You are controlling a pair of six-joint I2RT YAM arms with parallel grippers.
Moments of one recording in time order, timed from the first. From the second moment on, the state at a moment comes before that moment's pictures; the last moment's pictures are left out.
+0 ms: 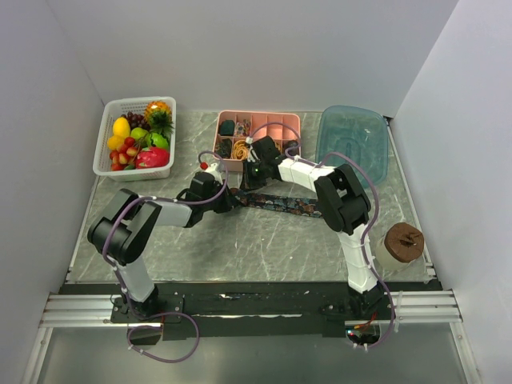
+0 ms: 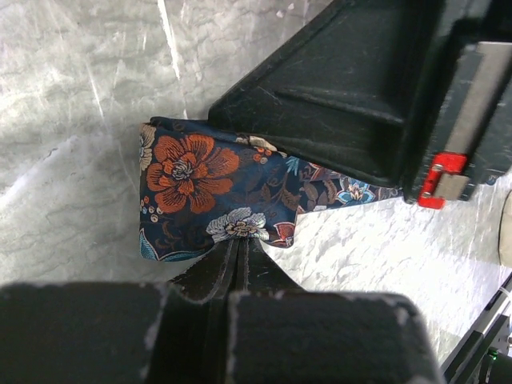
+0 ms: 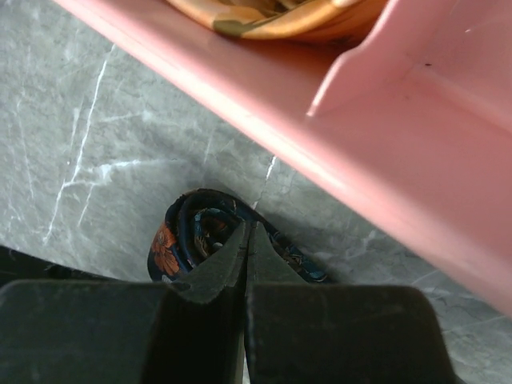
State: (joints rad) left arm -0.49 1.75 0.72 0.45 0.24 -0.67; right arm 0.57 2.20 1.60 -0.31 -0.35 0.44
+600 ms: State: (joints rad) left arm -0.49 1.76 0.73 0.43 0.24 -0.66; right arm 0.57 2.19 1.61 -0.33 -0.34 0.43
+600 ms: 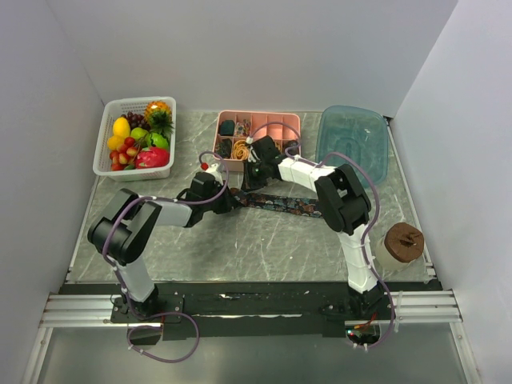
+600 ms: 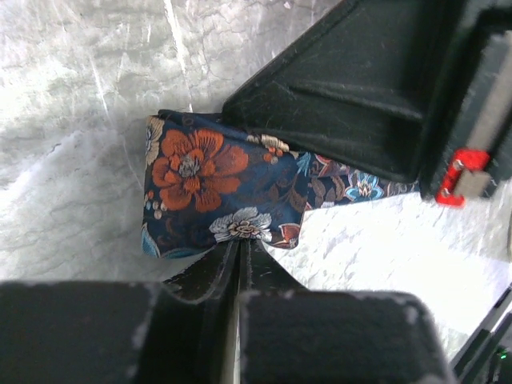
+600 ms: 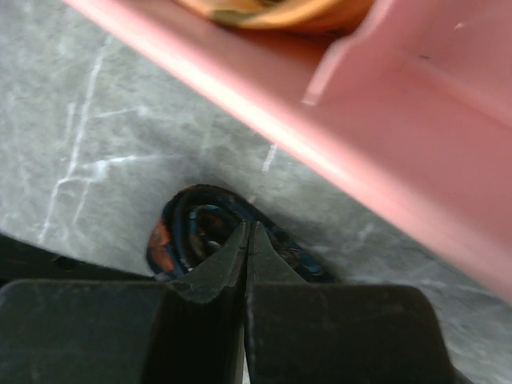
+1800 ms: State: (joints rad) left arm -0.33 1.62 0.58 0.50 0.29 -0.66; right arm 0.64 1.94 1.43 -0.39 -0.22 0.36
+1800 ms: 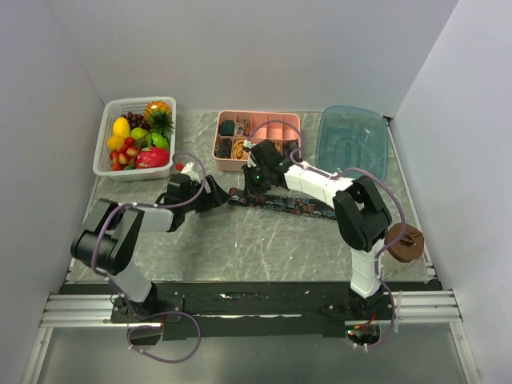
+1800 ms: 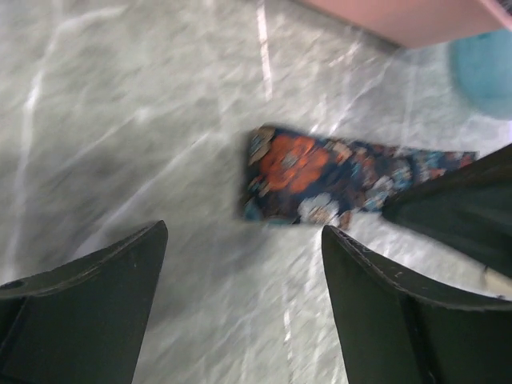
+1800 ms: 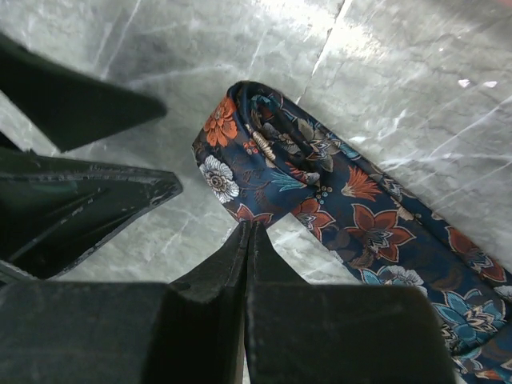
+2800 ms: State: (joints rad) left arm -0.32 1.83 0.64 0.78 0.41 -0.77; right arm 0.64 2.04 1.49 -0.40 -0.16 0.37
